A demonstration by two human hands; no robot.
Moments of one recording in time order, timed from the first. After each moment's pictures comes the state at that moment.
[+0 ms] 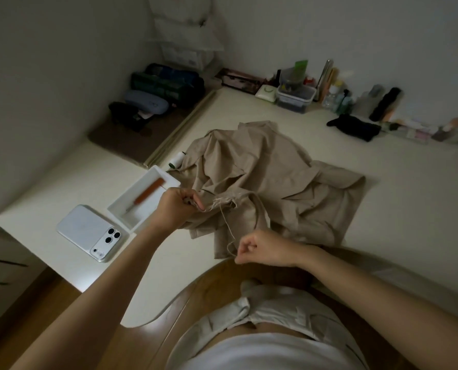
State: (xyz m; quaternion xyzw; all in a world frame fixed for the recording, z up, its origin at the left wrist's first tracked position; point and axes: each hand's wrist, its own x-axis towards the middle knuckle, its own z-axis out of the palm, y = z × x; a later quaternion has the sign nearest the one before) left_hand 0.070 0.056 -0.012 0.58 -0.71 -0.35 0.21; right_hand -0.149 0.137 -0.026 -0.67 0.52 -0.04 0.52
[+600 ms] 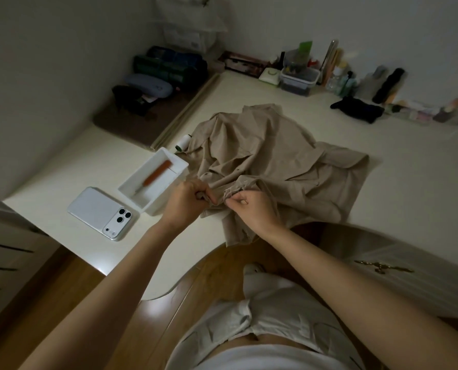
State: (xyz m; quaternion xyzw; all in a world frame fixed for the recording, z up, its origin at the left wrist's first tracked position) left_hand 0.076 0.094 -0.012 0.53 -0.76 -0.31 0.22; right_hand -0.091 0.135 -0.027 -0.58 0.65 -0.30 0.39
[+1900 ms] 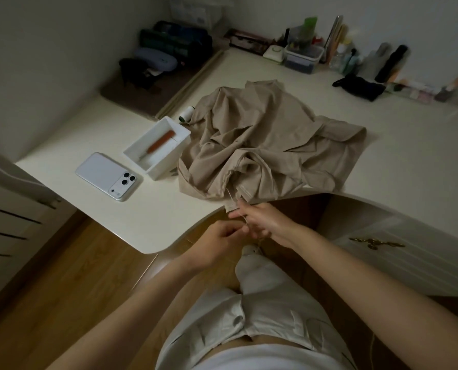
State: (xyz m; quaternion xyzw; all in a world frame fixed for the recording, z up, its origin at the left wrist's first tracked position) left_hand 0.049 0.239 -0.027 0.44 -0.64 -0.61 0.16; right_hand -0.111 0.222 -0.039 -0.42 0.57 -0.21 0.68
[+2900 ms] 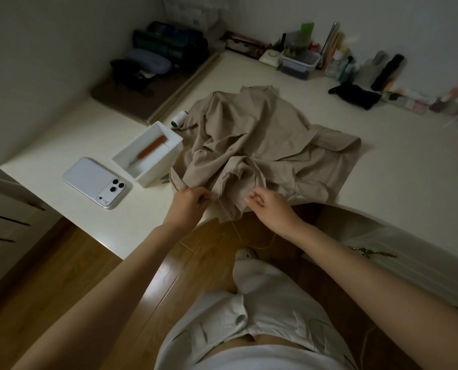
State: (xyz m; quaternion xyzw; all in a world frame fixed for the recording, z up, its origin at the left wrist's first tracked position) left_hand 0.067 0.149 -0.070 0.56 -0.78 -0.22 0.16; right_hand -0.143 0.192 -0.042 -0.63 0.62 -0.22 0.41
